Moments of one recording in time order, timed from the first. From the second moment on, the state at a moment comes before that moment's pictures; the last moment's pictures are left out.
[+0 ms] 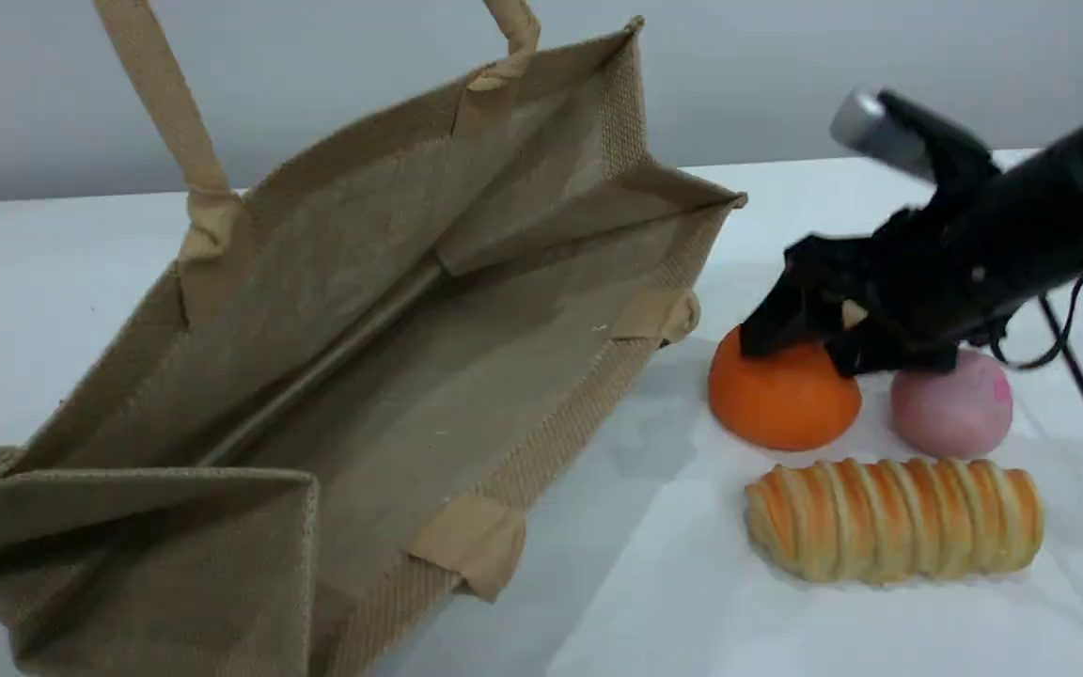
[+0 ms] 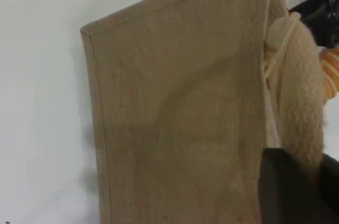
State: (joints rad) left arm -0.30 1.60 -1.68 -0.31 1.22 0.38; right arm 0.12 2.16 -0.96 1.75 0.51 -1.57
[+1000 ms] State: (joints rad) left arm -0.30 1.60 -1.68 -0.35 1.19 0.48; right arm 0.12 1.82 -0.96 1.64 0.53 -1.48
